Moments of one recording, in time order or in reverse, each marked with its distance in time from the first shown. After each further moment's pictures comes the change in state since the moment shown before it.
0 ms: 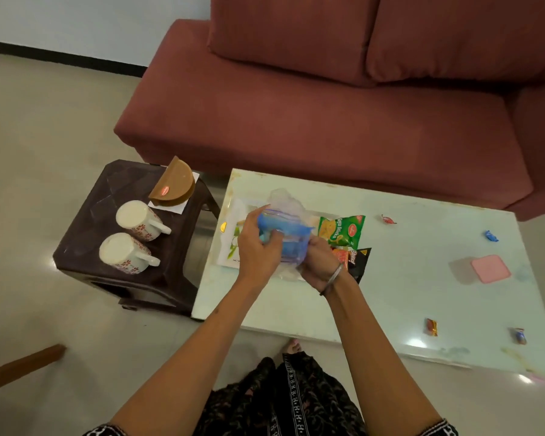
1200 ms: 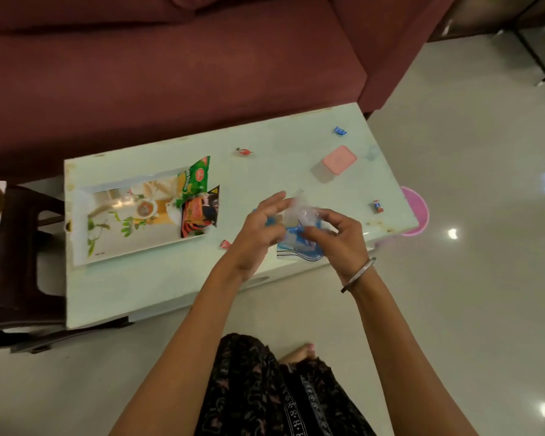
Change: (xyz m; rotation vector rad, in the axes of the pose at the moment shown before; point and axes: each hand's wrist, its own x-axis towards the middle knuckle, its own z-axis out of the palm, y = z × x) left_hand -0.191 0.015 0.241 0.012 -0.959 -0.197; right_hand -0.256 -0.018 -0.268 -0.270 0.627 -0.378
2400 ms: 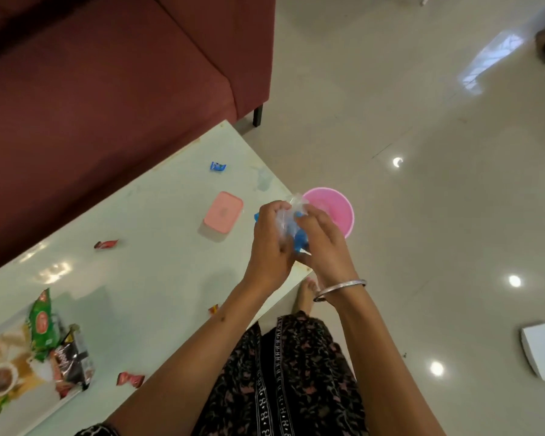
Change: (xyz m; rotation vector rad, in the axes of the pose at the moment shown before) left_hand 0.280 0.019 0.237 0.363 -0.155 0.152; right_hand 0.182 -0.013 -0.228 0.266 0.429 0.354
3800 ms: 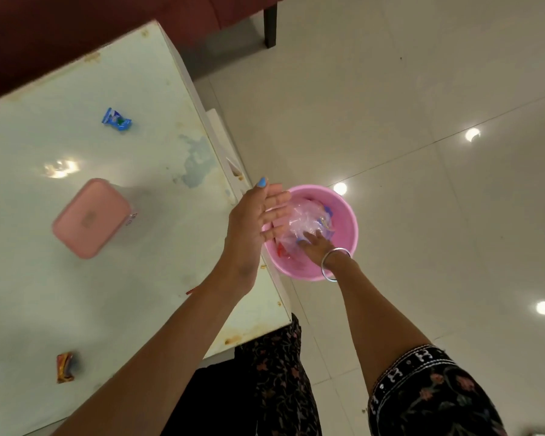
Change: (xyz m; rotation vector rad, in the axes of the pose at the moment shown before) left_hand 0.241 -0.125 0.149 -0.492 0.334 -0.594; right_hand 0.442 0.206 -0.146 -1.334 -0.717 0.346
